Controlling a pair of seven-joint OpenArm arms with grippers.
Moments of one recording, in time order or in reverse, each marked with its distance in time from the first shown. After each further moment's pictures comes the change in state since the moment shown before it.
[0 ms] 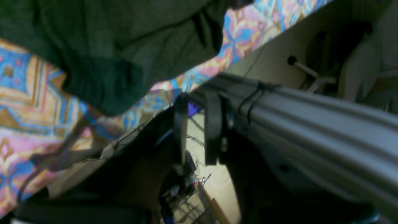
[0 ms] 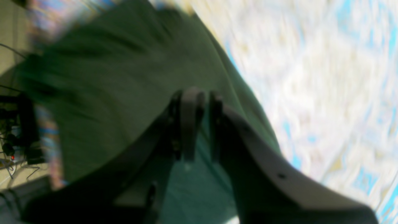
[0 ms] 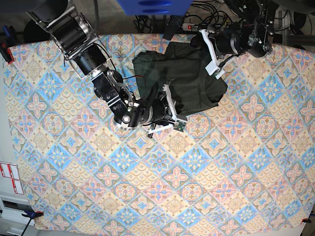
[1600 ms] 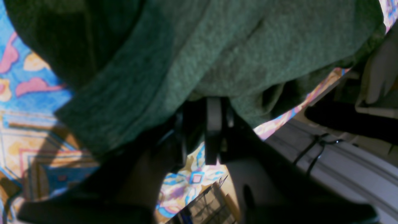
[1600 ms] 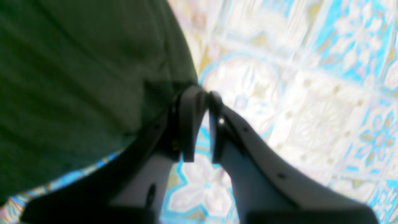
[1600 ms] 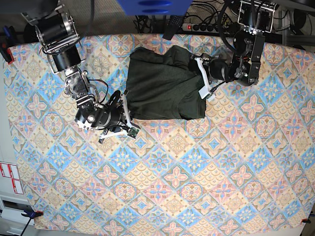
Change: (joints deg) left arm -19.2 2.1 6.9 -27.5 8.9 -1.8 -5.9; right arm -3.9 8.7 14.0 -0.3 -17.1 0.1 4.9
